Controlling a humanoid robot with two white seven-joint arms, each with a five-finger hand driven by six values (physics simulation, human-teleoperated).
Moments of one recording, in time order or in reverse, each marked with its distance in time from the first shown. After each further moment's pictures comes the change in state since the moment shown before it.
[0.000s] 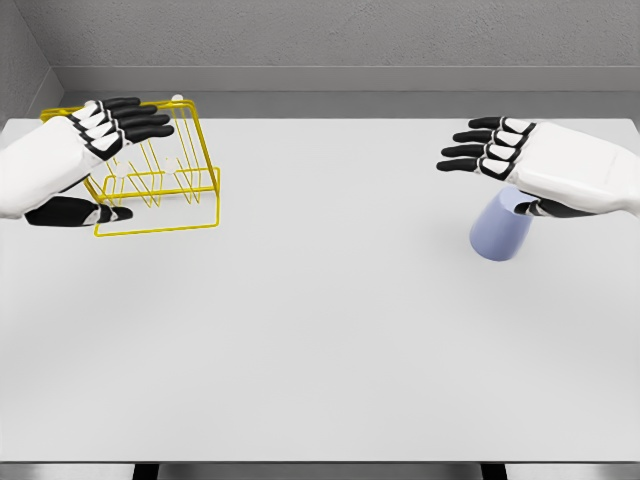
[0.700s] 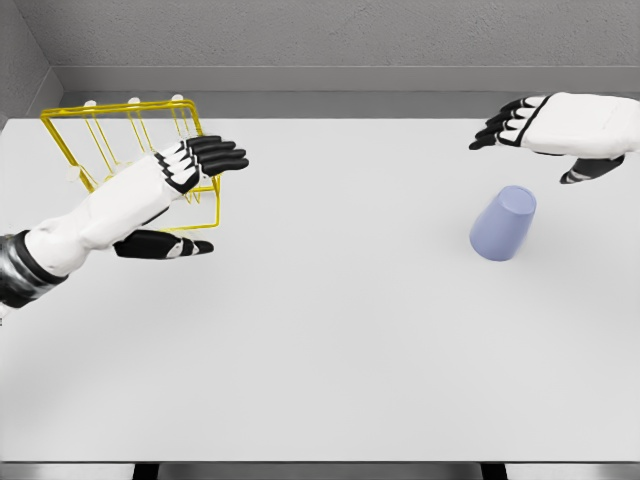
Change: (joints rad) left arm -0.006 -0.219 -0.149 0.000 0.009 0.000 0.002; right arm -0.290 0.150 0.089 0.265 -0.015 -0.002 0.525
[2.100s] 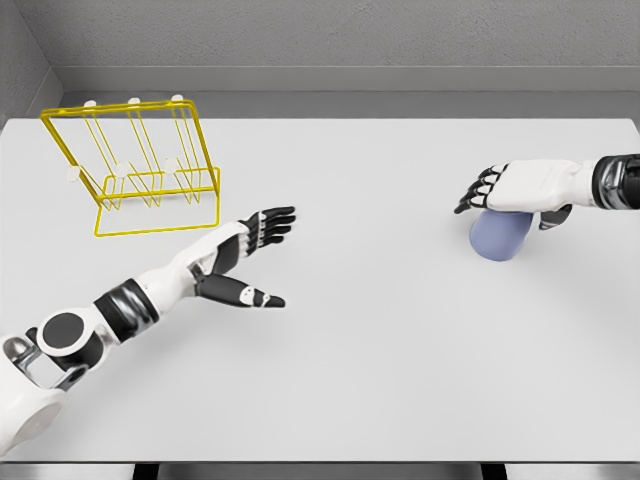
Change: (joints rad) left arm -0.063 -0.021 -0.382 0.048 0.829 0.625 0.001; right arm 0.006 0.123 0.149 0.138 0.241 0.000 0.008
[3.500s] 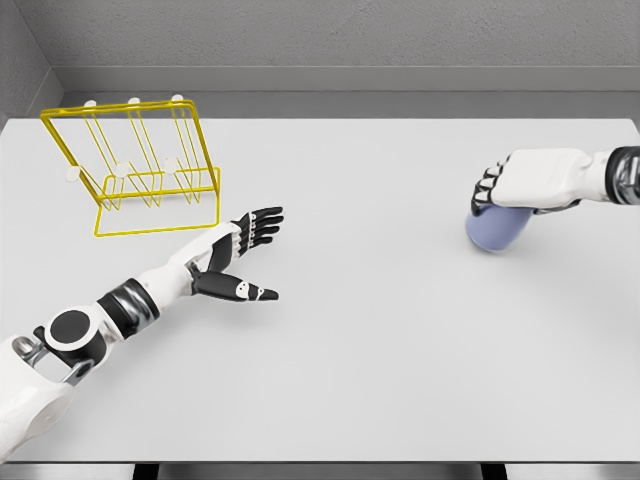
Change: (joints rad) left arm -0.005 -0.040 0.007 0.101 -0.005 -0.002 0.000; right arm -0.012 -0.075 -0.020 -0.178 0.034 0.000 0.000
